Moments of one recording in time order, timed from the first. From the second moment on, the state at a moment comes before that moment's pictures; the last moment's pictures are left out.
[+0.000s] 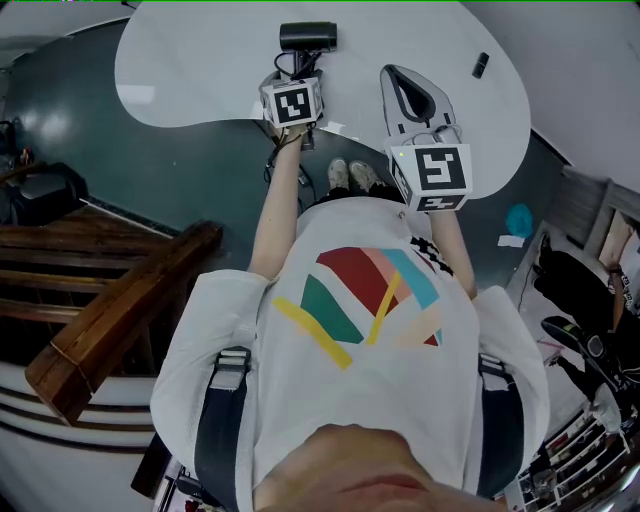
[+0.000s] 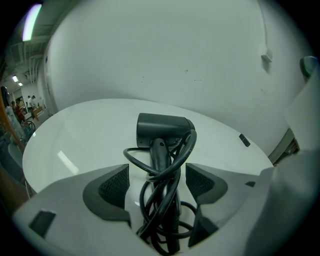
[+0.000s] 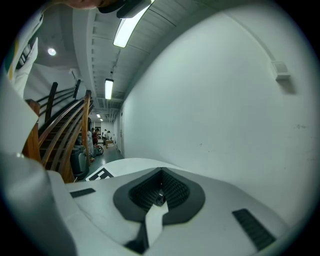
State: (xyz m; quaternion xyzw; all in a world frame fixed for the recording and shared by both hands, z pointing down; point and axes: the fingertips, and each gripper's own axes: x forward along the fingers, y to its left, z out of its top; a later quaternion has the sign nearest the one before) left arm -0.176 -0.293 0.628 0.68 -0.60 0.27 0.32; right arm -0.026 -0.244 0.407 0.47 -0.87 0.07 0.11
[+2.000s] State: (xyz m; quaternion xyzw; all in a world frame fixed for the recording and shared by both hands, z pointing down) left arm -0.200 -0.191 0.280 0.70 -0.71 -0.01 -0.06; right arm -0.084 -0.231 0.309 0.40 -0.91 -0.06 0.03
